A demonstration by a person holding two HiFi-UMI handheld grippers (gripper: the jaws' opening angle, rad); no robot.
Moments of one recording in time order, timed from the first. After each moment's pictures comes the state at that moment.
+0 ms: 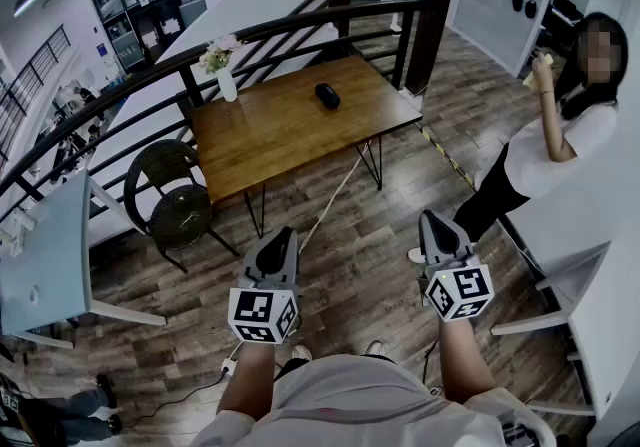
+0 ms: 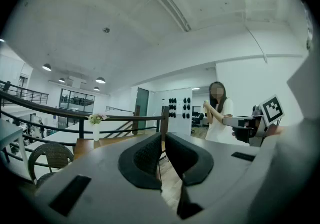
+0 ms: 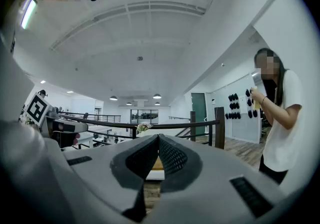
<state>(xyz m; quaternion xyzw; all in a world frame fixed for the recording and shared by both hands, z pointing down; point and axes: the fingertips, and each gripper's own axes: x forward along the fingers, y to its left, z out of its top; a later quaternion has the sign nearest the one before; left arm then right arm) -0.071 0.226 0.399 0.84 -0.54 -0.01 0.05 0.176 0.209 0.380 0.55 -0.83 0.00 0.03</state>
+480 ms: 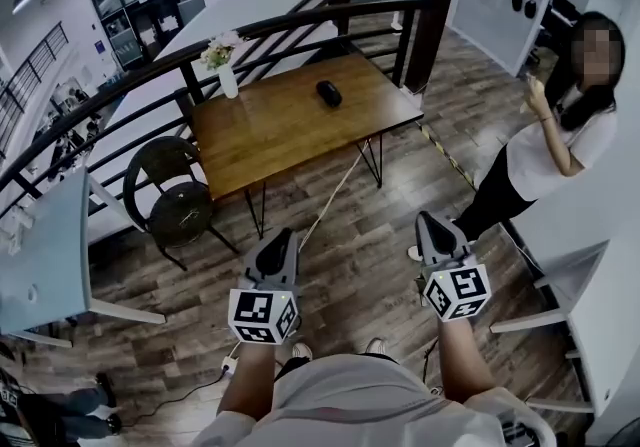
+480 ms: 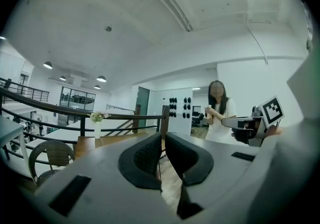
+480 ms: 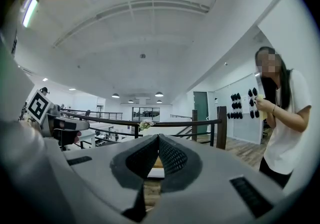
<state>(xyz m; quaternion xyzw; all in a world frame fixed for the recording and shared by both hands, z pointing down) -0.087 0.234 0.405 0.84 -0.54 -0.01 0.06 0.154 0.216 0.387 0.54 -0.84 0.00 0.04</state>
